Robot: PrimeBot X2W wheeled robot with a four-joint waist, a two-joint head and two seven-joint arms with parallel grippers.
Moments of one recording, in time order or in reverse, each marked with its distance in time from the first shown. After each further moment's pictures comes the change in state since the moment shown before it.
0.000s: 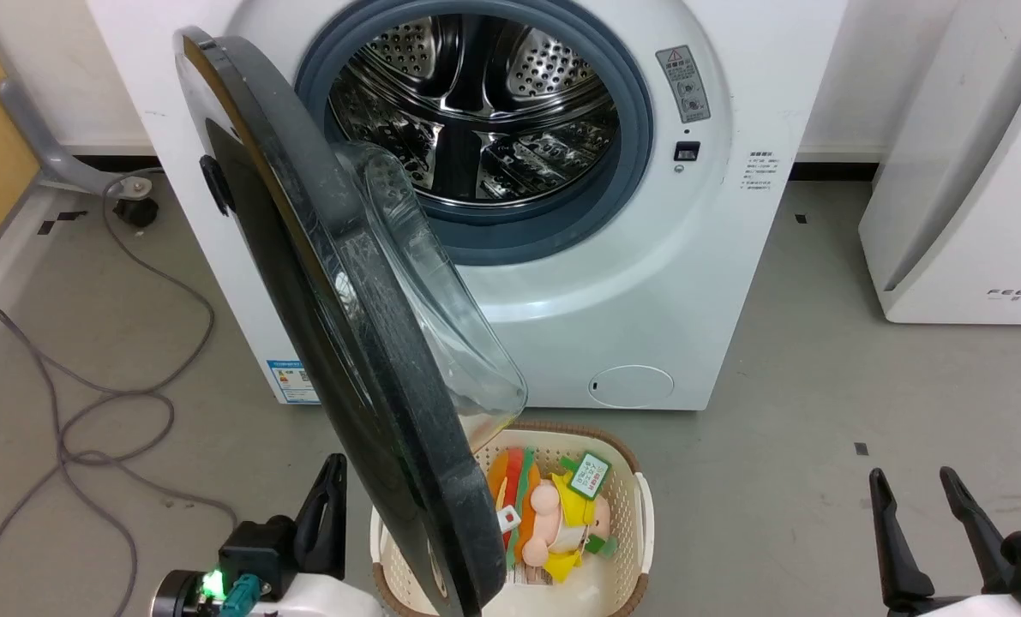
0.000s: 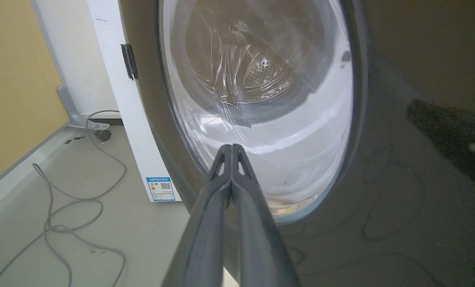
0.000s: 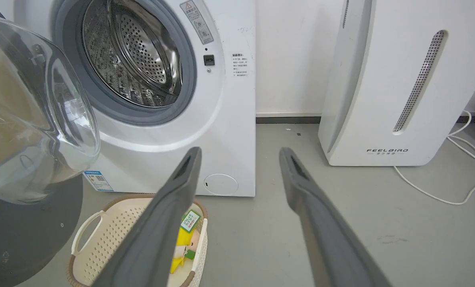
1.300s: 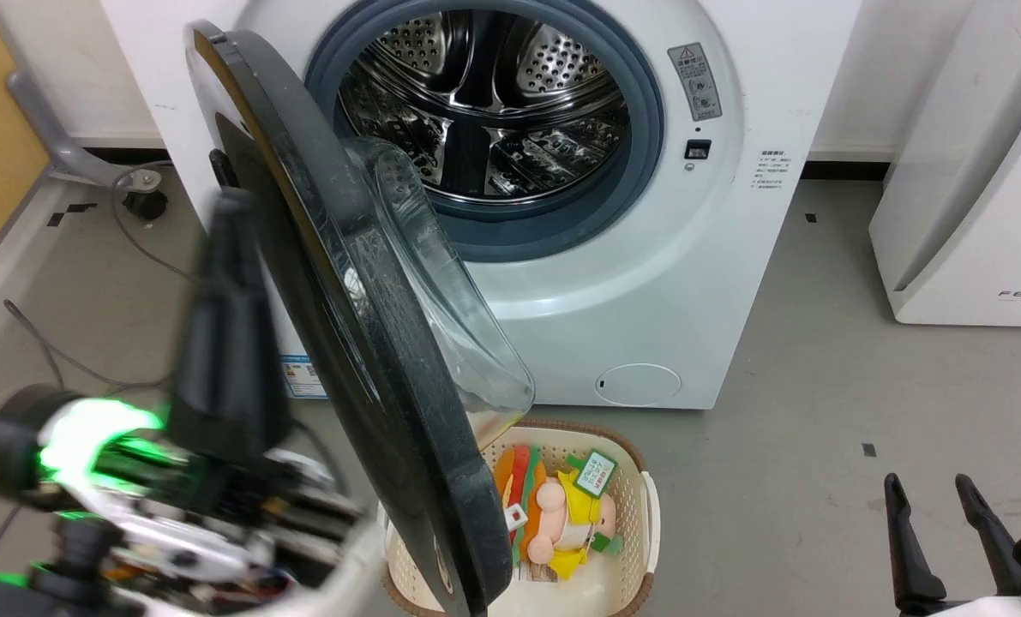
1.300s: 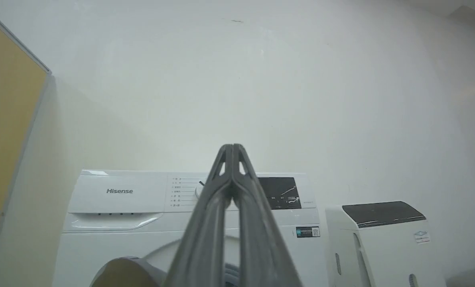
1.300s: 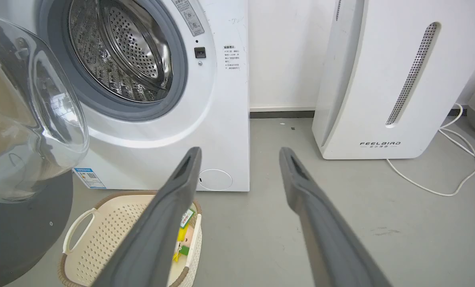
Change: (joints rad) left arm -0.139 0.047 -0.046 -0.865 0.002 0.025 0.030; right arm -0.001 0.000 -0.025 0.021 -0.005 0.000 -0.001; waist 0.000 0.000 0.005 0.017
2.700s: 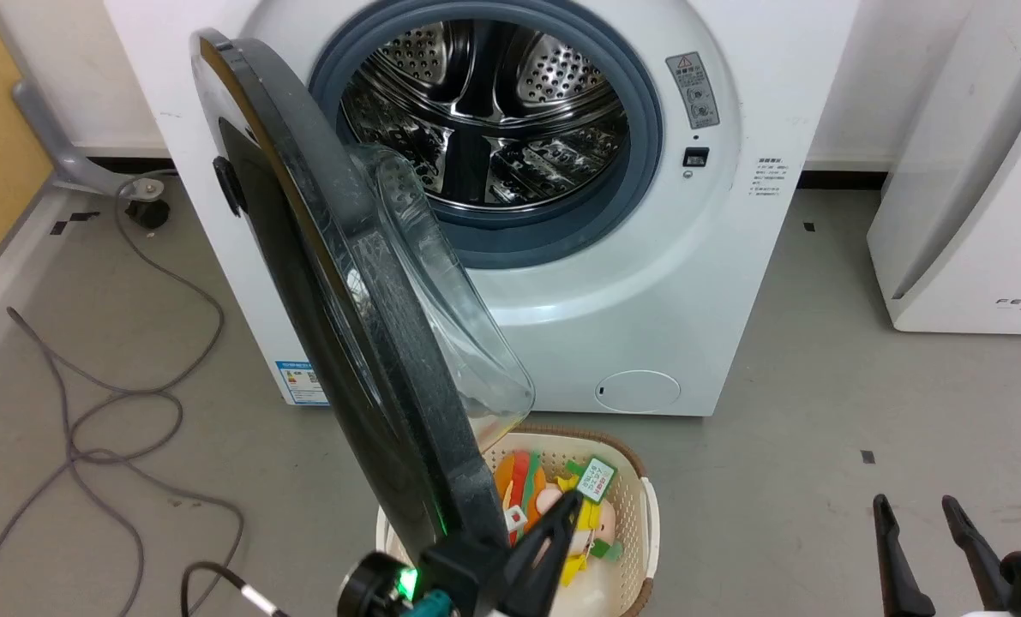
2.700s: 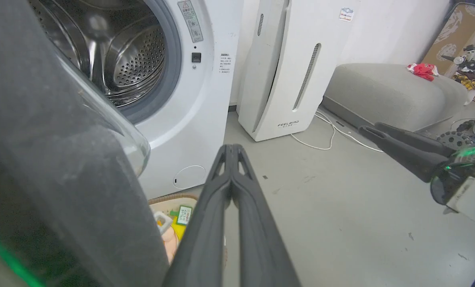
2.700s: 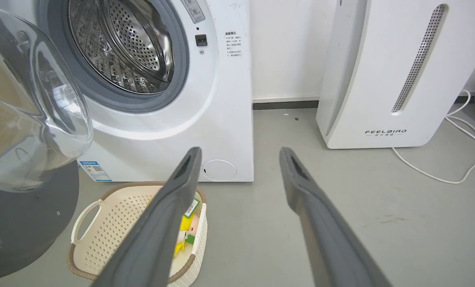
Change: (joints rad) left arm 0.164 -0.013 -0.409 0.483 -0.121 0.024 0.270; right arm 0.019 0.000 0.011 0.036 0.017 0.000 -0.008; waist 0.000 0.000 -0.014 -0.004
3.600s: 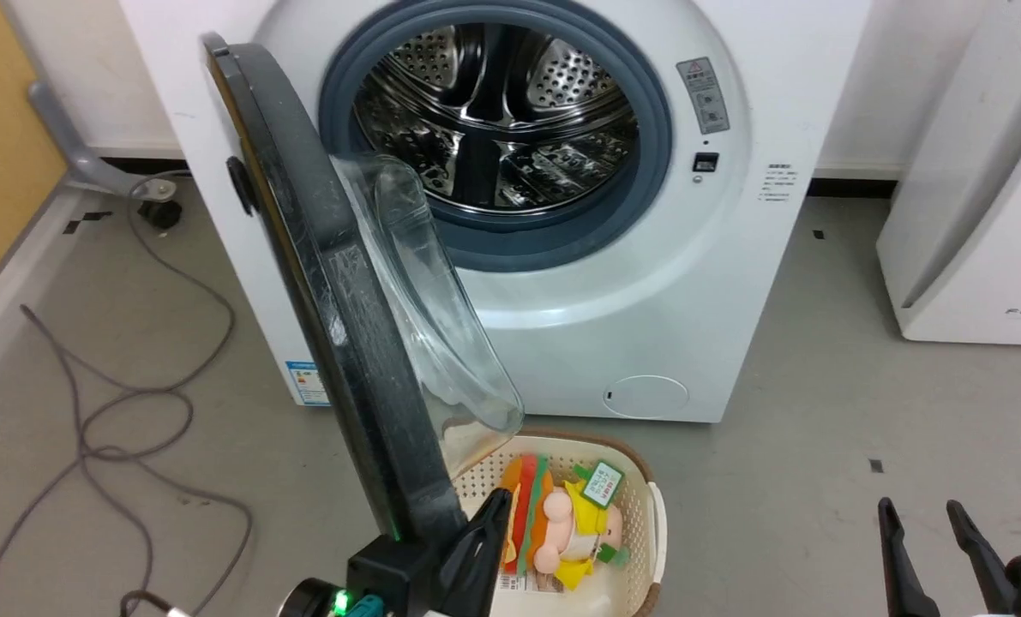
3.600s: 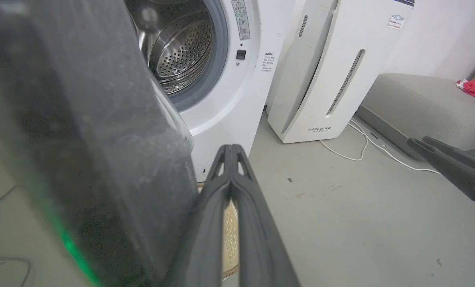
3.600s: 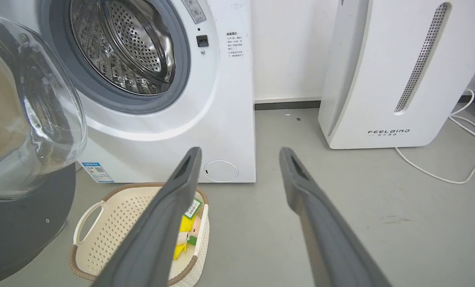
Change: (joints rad) left arm 0.056 0.035 0.082 -0.057 -0.024 0.112 0.029; right arm 0.000 0.000 -0.007 0.018 0.010 0.000 -0.010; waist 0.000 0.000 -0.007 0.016
